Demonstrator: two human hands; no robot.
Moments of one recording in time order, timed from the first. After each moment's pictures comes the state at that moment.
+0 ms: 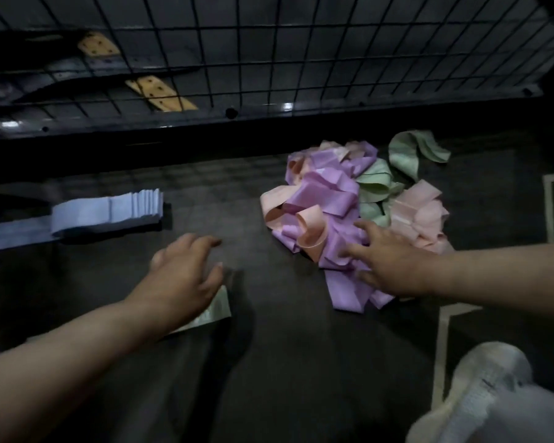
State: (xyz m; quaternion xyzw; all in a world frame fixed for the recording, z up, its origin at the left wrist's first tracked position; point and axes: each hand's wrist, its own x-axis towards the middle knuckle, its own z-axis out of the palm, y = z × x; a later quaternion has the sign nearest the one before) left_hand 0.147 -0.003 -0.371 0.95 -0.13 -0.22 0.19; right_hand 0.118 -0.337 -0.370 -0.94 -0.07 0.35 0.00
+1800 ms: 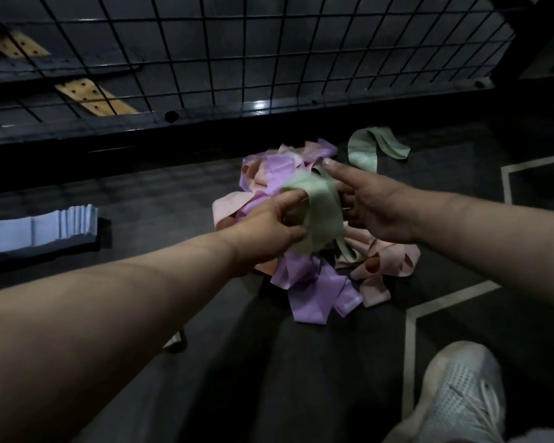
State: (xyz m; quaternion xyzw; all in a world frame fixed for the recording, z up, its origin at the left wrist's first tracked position) left_hand 0.194 -0.193 -0.375 0.70 -0.10 -0.39 0.58; right_hand 0.174 -0.376 -0.328 -0.68 0.27 0.26 0.63
